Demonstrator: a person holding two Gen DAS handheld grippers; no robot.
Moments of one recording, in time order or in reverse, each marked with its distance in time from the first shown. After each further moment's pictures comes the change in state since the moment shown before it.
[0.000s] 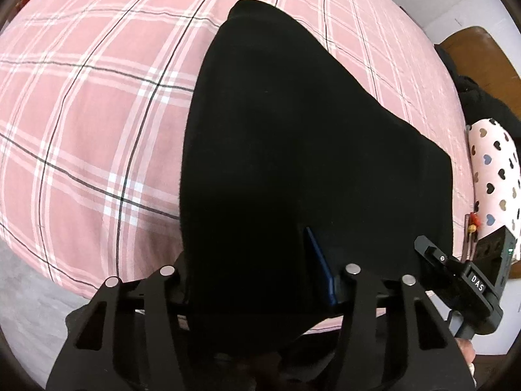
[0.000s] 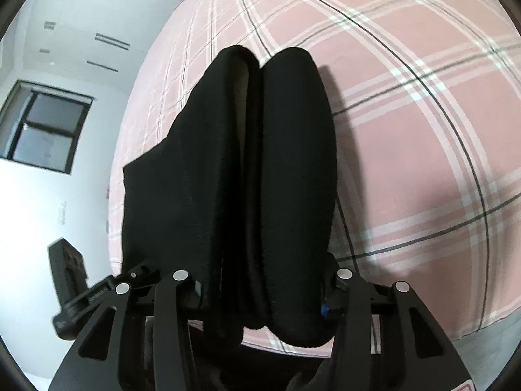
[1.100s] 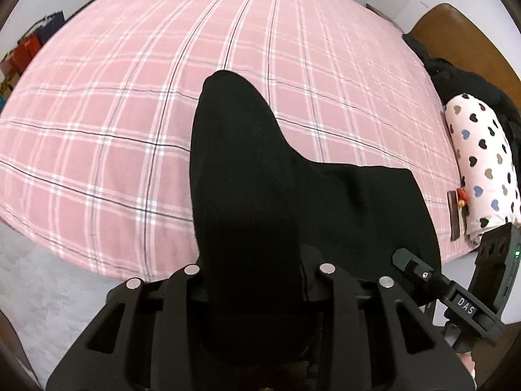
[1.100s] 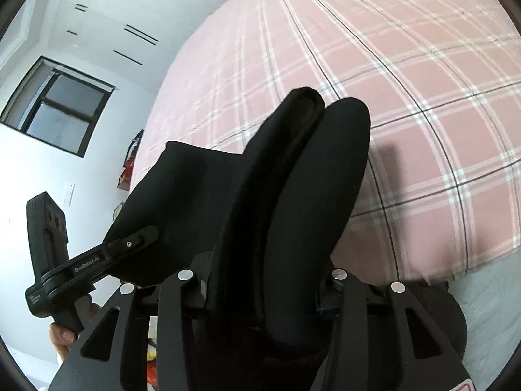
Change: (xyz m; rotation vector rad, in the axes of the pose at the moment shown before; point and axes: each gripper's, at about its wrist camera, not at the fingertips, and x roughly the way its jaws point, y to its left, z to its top) left arm -0.128 -0.035 -0.019 0.174 -0.094 0.038; right arm -0.087 0.080 -0.058 -0.141 -0.082 0.015
